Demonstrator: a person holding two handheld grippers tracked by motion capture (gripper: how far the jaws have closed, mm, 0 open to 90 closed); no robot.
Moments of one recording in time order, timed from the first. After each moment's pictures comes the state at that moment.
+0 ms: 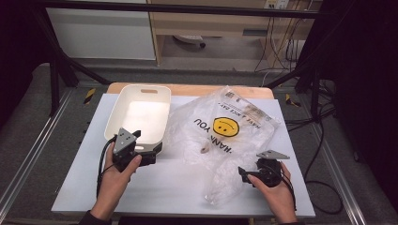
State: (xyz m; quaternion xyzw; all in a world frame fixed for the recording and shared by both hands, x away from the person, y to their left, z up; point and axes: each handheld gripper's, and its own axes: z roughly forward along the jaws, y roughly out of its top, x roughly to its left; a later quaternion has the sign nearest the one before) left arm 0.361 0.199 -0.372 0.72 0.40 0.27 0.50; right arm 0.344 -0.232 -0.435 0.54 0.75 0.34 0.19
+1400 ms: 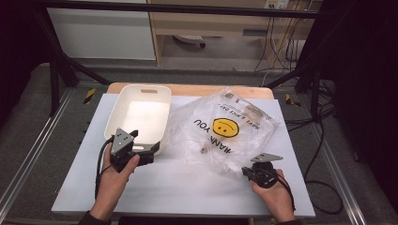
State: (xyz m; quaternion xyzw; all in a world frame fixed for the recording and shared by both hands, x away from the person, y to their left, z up) left arm 0.360 0.202 -0.373 0.71 0.41 0.28 0.50; right arm 0.342 -0.228 -0.441 0.48 0.80 0.33 0.16
